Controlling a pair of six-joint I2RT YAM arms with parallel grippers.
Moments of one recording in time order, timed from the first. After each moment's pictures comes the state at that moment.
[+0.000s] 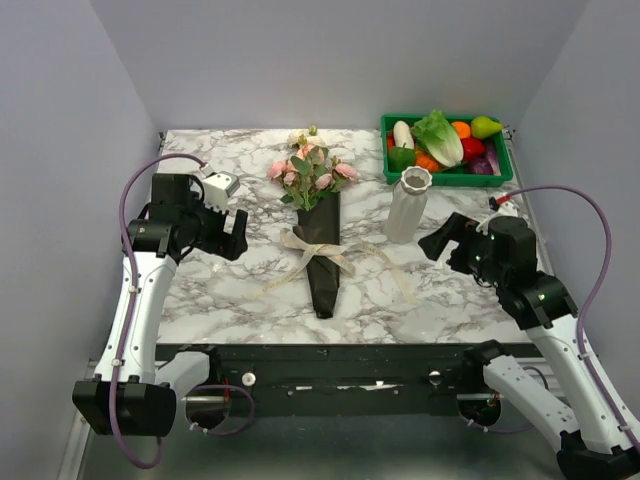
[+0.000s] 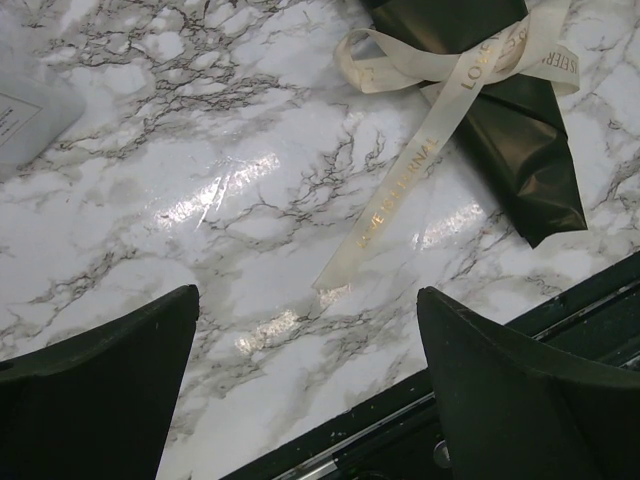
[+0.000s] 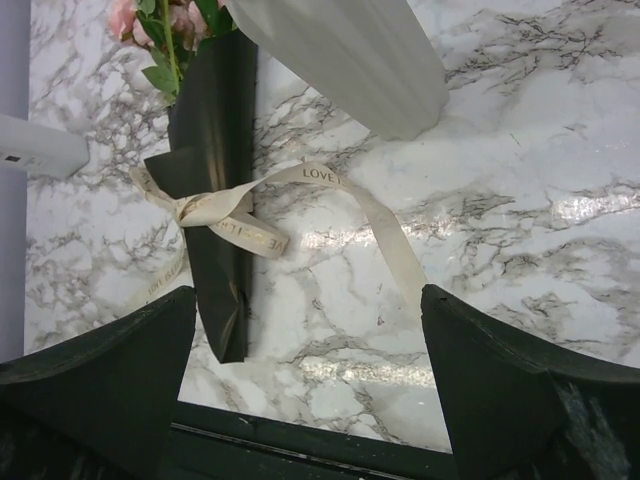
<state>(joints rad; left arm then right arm) -0.04 1.07 1.17 -0.97 0.38 0.26 0.35 0.70 0.87 -0.69 0.03 0.62</state>
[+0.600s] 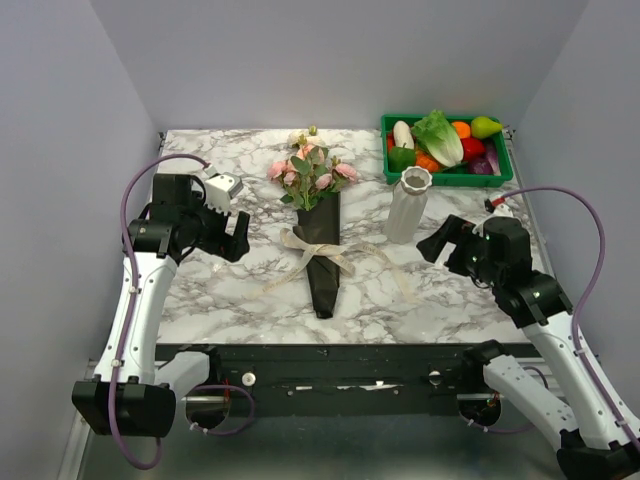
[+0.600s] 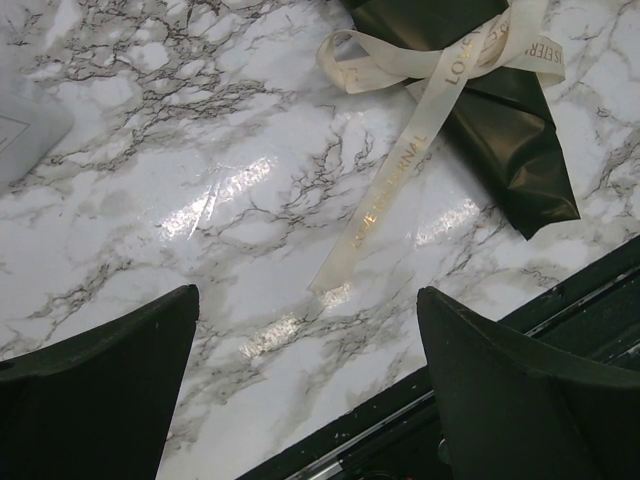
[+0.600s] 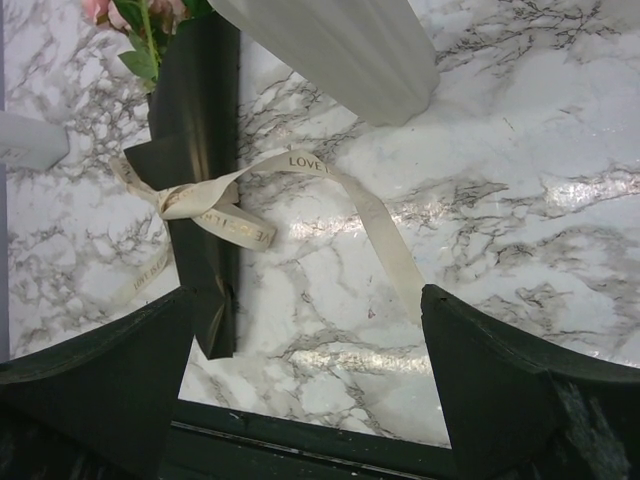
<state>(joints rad) -0.05 1.07 1.17 -0.97 0.41 0.29 0.35 0.71 0.84 -0.69 0.03 0.62</state>
